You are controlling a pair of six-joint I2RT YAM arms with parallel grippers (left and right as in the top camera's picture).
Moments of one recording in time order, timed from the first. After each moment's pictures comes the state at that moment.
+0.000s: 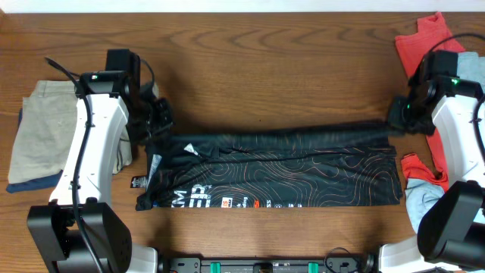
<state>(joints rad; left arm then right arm) 0.03 1.64 1.39 -1.30 0.30 -0.33 -0.21 1.69 1.33 -1.07 0.04 0.19</state>
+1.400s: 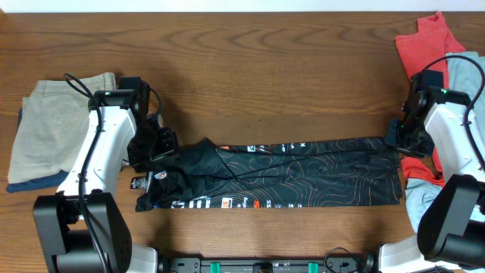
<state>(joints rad) 0.03 1.64 1.18 -1.25 0.20 -0.28 -0.21 1.69 1.20 -1.07 0.15 0.19</state>
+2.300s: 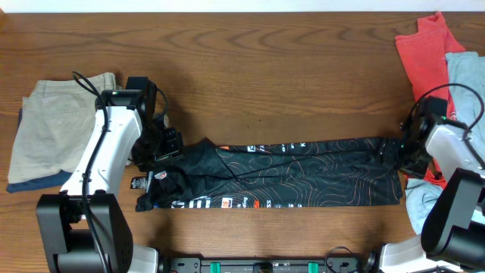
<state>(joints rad) -0.01 1.64 1.18 -1.24 0.20 -0.28 -0.31 1.69 0.94 -0.79 0.00 0.12</state>
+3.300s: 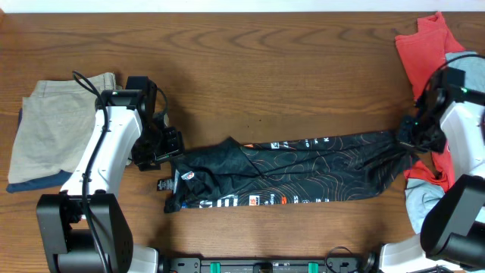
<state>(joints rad) -0.01 1.64 1.18 -1.23 0.20 -0.28 -0.27 1.70 1.26 -1.10 0.06 0.12</state>
